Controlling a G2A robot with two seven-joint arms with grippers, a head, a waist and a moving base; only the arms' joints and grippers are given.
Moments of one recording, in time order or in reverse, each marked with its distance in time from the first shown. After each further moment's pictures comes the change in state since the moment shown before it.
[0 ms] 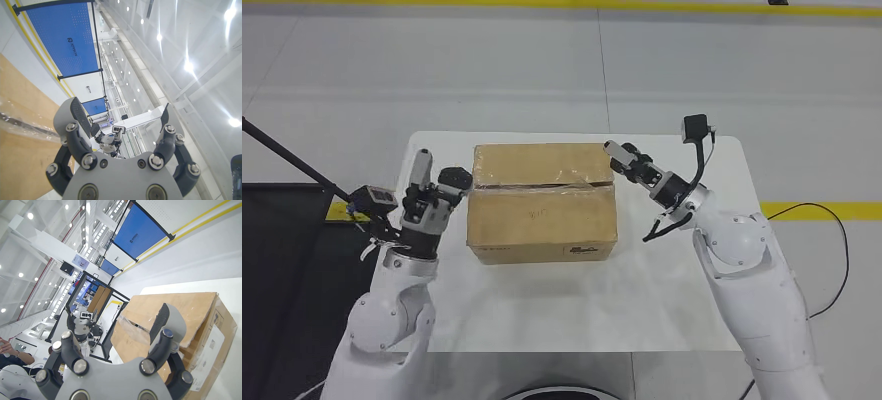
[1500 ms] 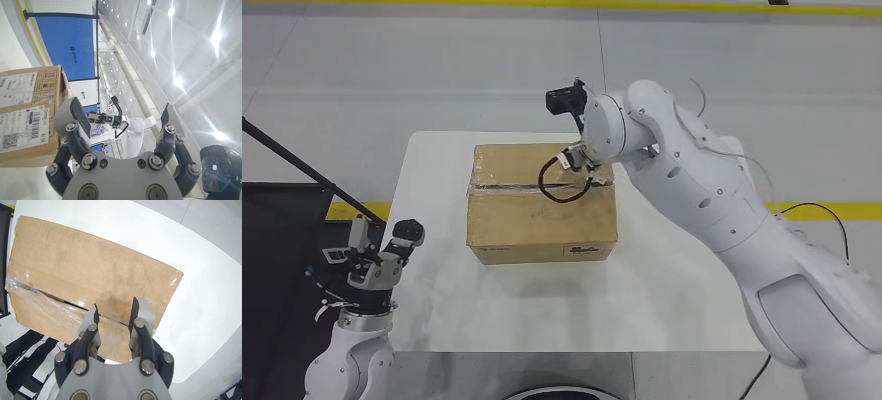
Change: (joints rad) left arm 0.232 0.003 -0.186 0.115 -0.280 -0.231 -0.214; right arm 0.857 -0.224 -0.704 0.504 -0.551 0.573 0.788
